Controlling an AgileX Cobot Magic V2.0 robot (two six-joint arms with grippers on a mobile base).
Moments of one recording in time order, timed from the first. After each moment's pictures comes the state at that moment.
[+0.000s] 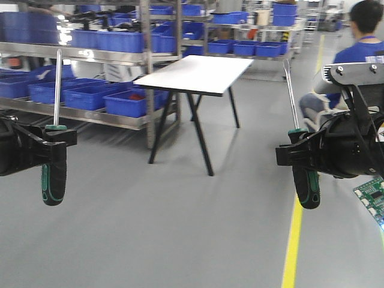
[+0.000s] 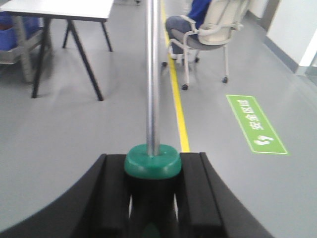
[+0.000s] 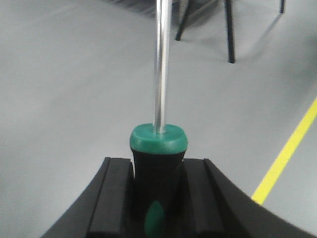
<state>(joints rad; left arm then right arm) -0.20 1.23 -1.18 -0.70 0.41 0.58 0.28 1.30 -1.33 0.07 0.61 -0.02</state>
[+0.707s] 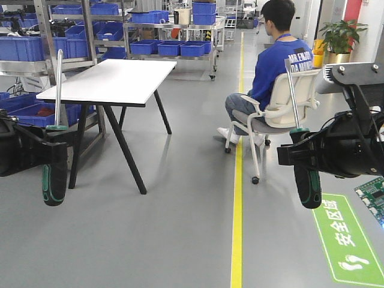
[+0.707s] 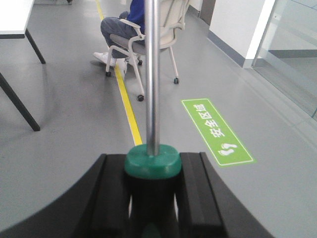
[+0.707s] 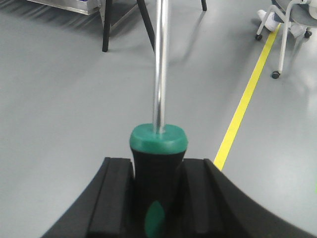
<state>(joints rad) -0.20 1.23 -1.18 -0.70 0.41 0.58 0.28 1.30 -1.33 0.06 0.61 -0.02</state>
